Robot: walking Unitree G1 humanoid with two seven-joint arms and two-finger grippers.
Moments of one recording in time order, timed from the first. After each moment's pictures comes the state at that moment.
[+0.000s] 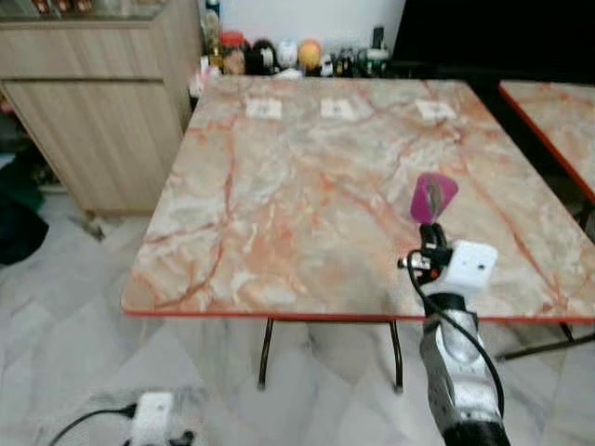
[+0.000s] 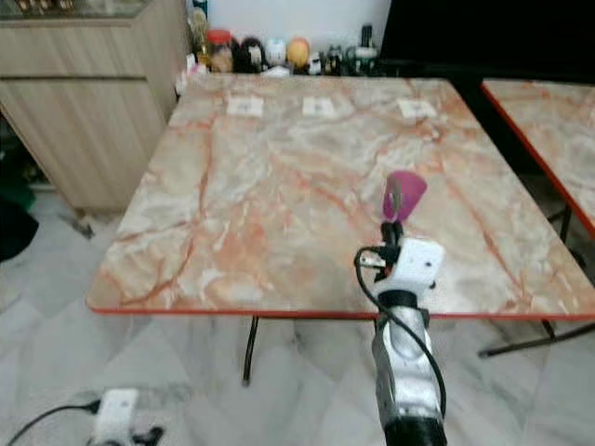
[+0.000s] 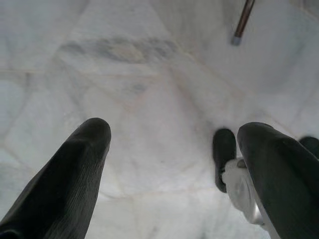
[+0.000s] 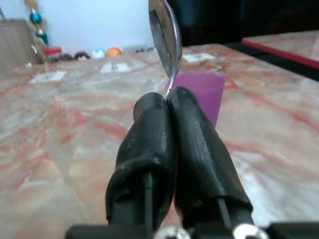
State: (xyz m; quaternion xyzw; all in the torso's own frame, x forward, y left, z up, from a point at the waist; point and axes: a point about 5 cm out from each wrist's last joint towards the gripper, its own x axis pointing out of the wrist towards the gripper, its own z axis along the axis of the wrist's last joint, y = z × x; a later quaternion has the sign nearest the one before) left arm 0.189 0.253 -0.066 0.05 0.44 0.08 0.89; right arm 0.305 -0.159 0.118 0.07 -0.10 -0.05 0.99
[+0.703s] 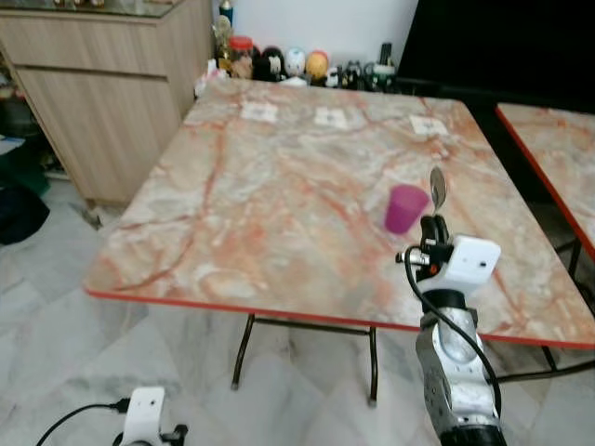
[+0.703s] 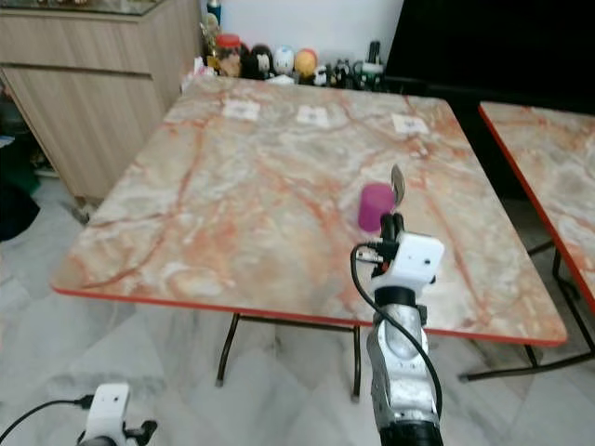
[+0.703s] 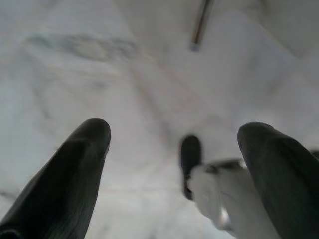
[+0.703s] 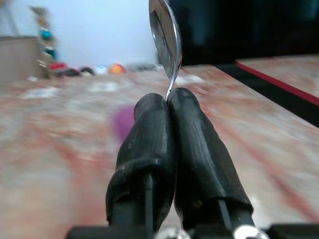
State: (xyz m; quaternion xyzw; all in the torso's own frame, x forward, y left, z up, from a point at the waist) left arm 0.195 0.247 -0.065 0.04 0.42 0.07 0.90; right arm 0.302 -0.161 0.125 0.06 -0.11 -0.07 0.99
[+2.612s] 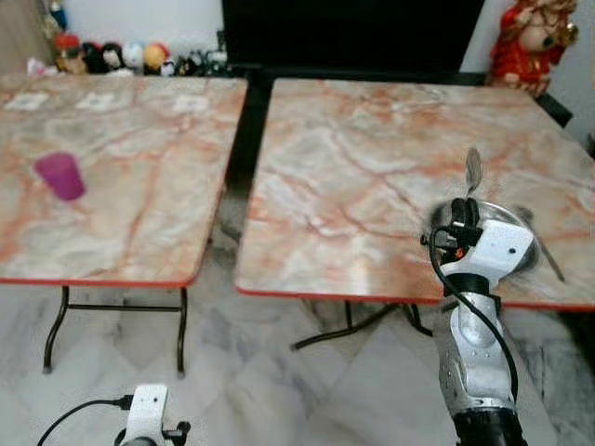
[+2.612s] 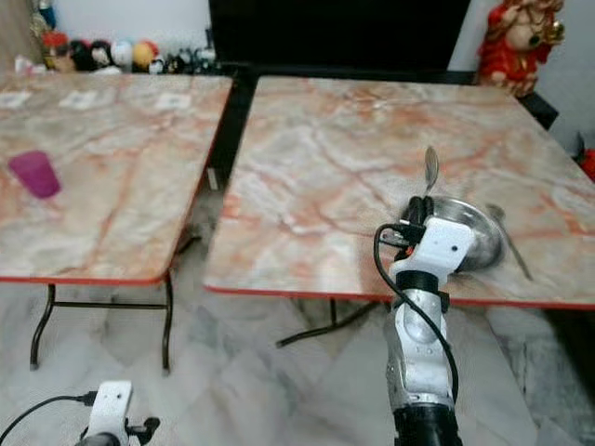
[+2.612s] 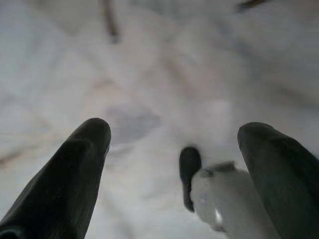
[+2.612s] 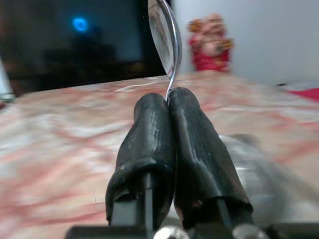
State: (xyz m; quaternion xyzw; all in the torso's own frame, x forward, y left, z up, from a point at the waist) left arm 0.198 0.232 -0.067 0.04 0.43 0.05 0.90; right arm 0.308 -0.192 0.138 0.04 -0.13 -0.13 0.98
